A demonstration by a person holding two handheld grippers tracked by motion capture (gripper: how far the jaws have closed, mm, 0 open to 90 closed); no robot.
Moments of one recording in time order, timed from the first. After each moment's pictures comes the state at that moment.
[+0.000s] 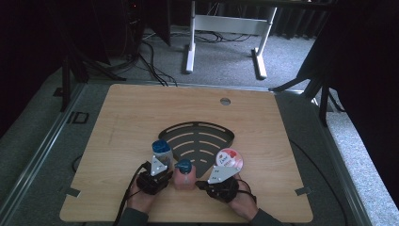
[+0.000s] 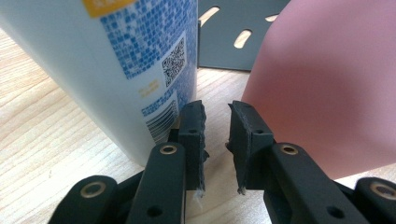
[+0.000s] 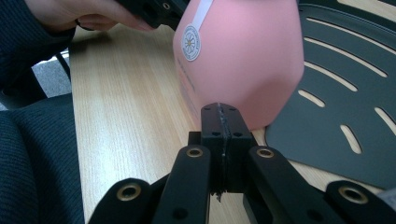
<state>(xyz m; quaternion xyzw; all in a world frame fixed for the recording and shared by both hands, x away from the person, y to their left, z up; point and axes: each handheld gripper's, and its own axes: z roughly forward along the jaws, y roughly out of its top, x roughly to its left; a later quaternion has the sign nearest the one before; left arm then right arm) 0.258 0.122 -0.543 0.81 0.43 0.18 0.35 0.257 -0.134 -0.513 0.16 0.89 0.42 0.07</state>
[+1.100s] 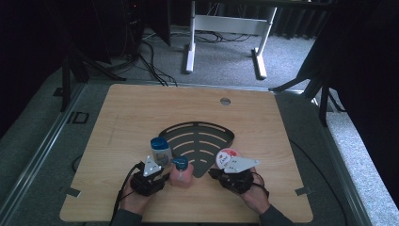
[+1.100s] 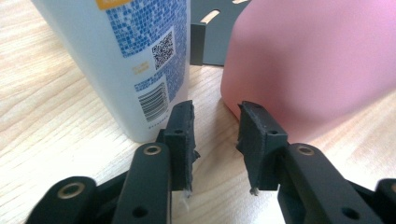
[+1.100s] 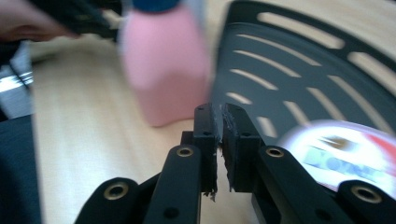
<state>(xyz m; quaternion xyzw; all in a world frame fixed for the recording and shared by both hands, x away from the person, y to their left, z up) 0.247 0.138 -0.531 0.81 0.42 0.17 0.36 0.274 -0.178 -0.492 0.21 0.86 0.44 0.12</state>
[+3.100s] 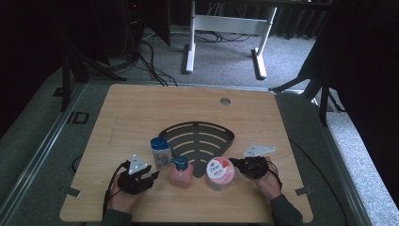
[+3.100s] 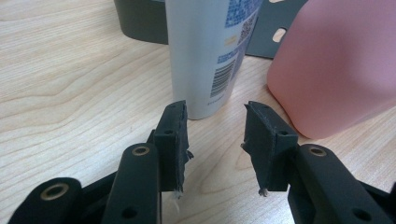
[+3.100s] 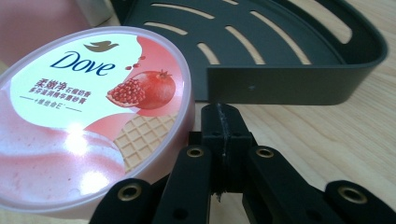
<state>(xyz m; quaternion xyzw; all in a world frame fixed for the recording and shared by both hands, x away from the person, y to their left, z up) 0.250 0.172 -0.533 0.79 0.45 0.18 0.37 0.329 -0.236 -0.529 0.29 0.85 0.42 0.11</state>
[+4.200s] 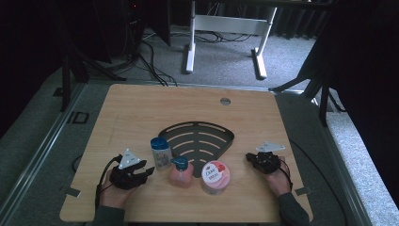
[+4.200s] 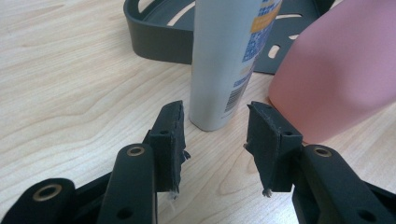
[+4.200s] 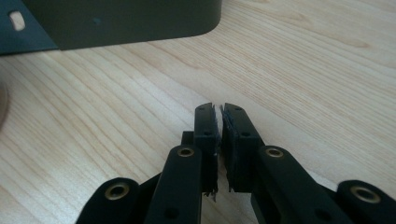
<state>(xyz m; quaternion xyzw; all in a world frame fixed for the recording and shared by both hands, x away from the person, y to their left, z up) 0.256 0.193 -0.512 0.80 0.43 0.16 0.39 0.354 -0.284 -0.553 0.39 0.83 0.35 0.18</state>
